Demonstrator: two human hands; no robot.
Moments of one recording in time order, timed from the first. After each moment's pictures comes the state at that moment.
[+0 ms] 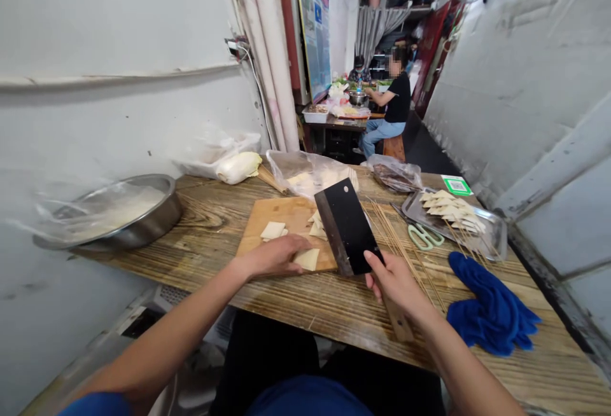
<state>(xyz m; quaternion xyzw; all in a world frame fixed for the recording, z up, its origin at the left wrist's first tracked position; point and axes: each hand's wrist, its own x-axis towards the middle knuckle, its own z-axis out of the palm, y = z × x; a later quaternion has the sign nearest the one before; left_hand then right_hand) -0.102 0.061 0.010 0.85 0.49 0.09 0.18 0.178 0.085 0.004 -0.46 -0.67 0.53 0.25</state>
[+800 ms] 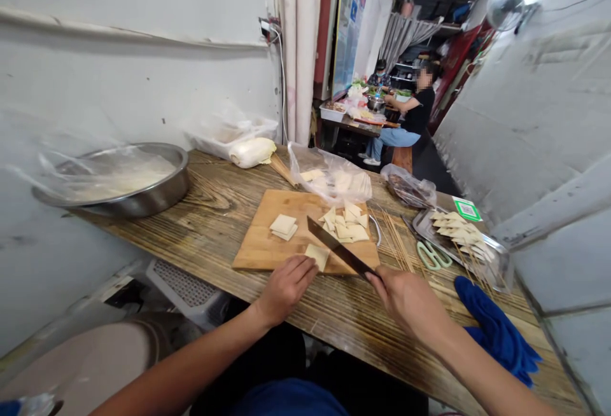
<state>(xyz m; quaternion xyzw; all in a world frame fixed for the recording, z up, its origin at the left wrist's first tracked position) -0.066 0.004 -0.063 0.78 0.50 0.32 -0.18 0.171 0.084 0.041 -0.39 -0.92 0.03 0.03</state>
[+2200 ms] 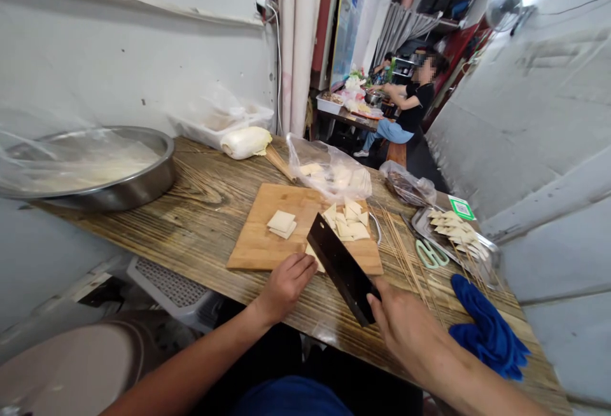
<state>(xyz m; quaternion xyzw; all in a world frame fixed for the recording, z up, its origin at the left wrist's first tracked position) -0.071 0.012 -0.068 0.78 0.49 0.37 -0.13 0.148 0.047 0.064 -0.44 -0.88 0.18 -0.02</state>
